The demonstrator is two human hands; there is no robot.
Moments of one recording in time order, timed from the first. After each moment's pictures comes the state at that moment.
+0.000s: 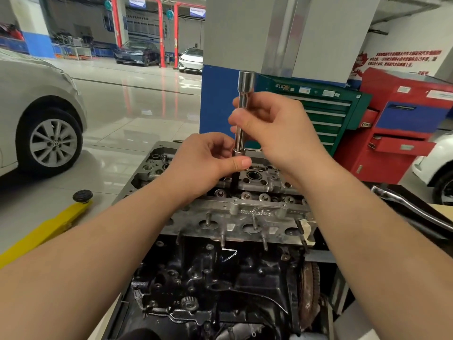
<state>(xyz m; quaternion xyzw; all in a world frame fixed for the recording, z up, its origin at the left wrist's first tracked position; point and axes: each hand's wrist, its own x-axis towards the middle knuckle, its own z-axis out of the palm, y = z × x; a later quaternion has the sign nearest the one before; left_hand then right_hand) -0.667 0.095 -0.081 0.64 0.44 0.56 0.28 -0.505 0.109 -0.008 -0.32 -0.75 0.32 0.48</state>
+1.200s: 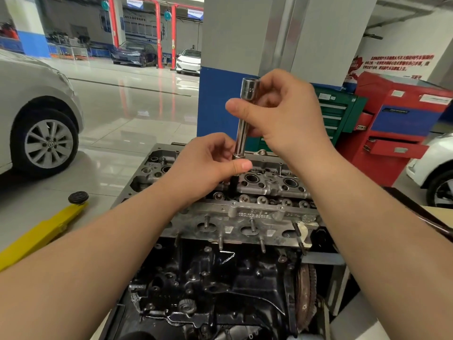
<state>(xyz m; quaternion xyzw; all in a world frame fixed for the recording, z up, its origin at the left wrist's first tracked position) -0.664 0.086 -0.073 0.66 0.45 0.53 0.27 -0.503 0.112 0.012 -0.33 -0.75 0.22 0.53</state>
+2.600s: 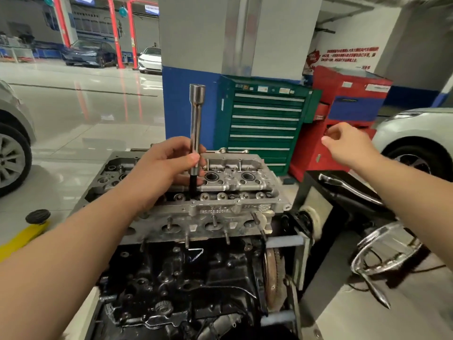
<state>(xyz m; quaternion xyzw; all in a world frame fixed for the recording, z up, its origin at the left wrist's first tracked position) -0.659 0.086 -0.068 0.61 0.39 0.53 0.44 -0.258 0.199 -0.017 -0.72 -0.62 0.00 0.30</state>
